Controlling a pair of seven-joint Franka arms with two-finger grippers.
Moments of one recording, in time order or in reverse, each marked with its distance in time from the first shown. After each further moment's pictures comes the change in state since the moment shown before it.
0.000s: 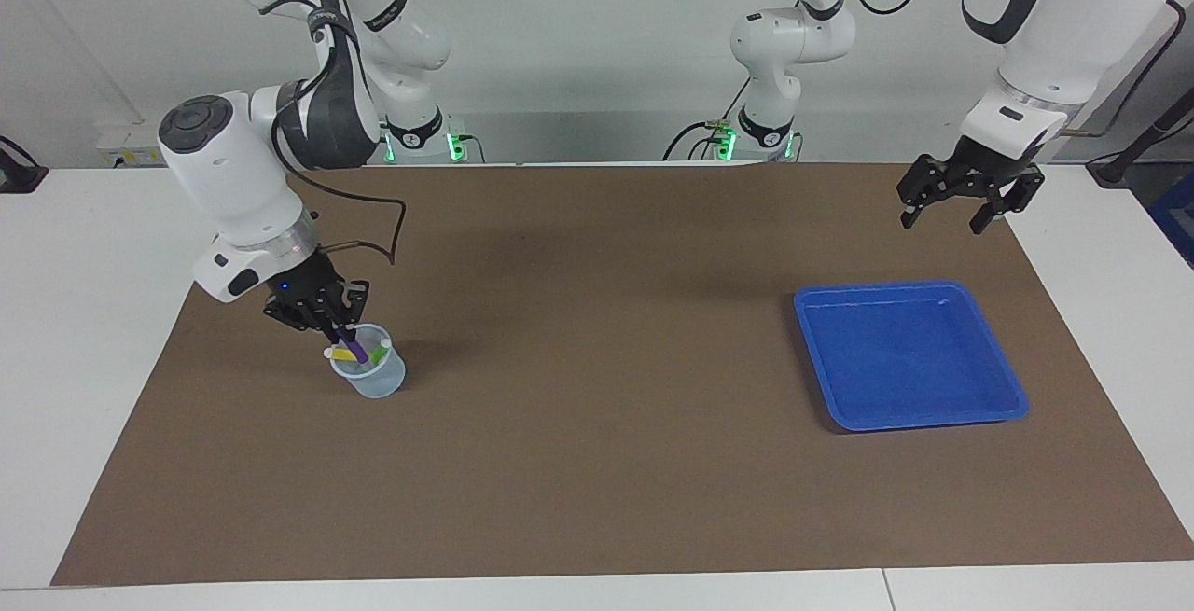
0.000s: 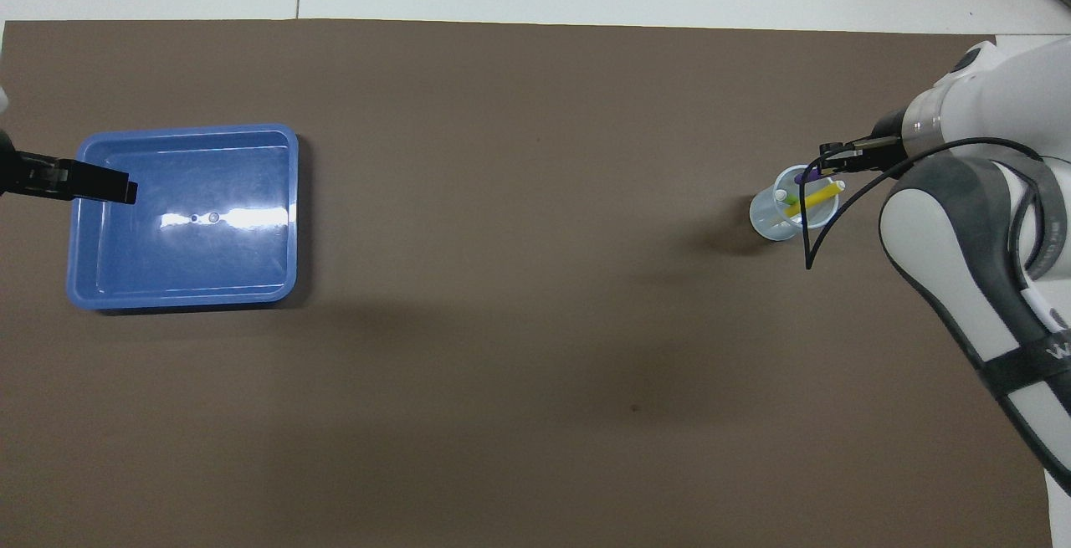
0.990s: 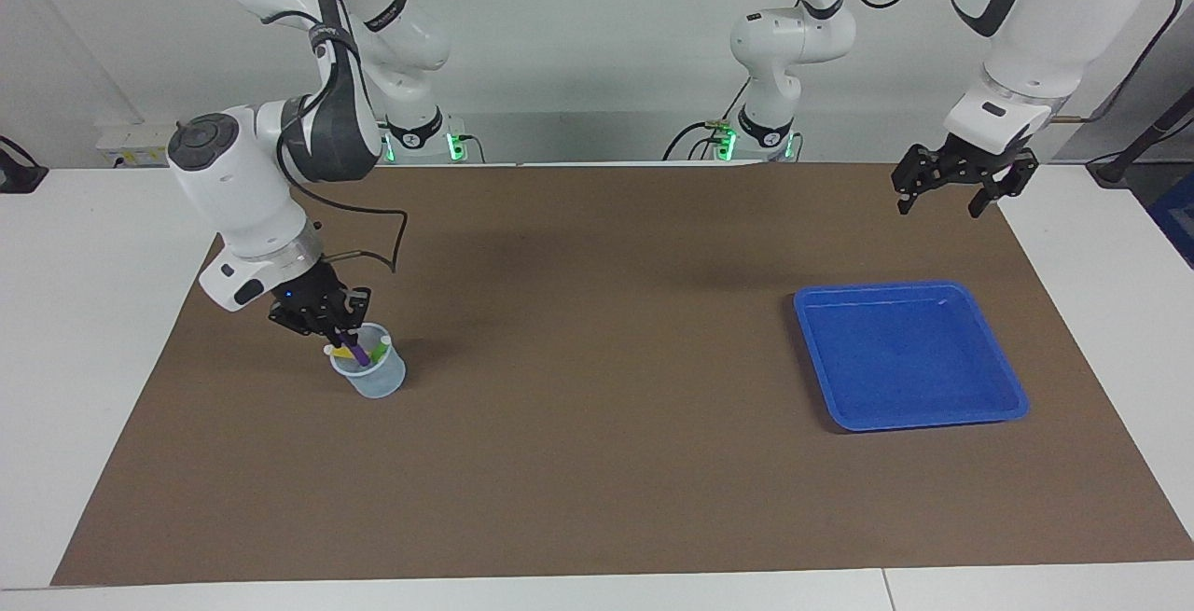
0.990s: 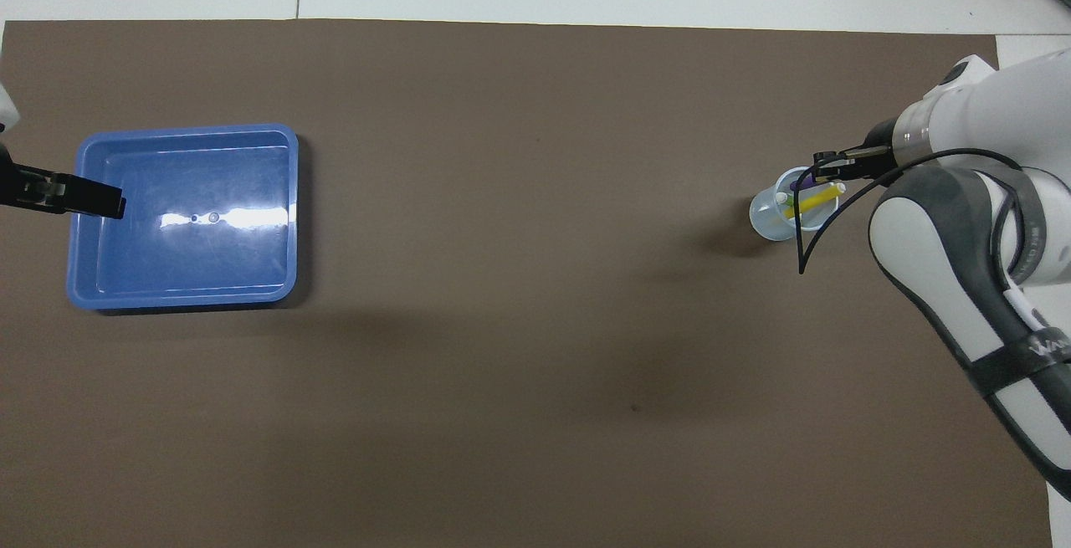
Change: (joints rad) left arm -0.002 -0.021 -0.022 -0.002 0.084 -0.106 -0.061; right arm -0.011 0.003 -0.004 -0.057 0.000 0.052 0.000
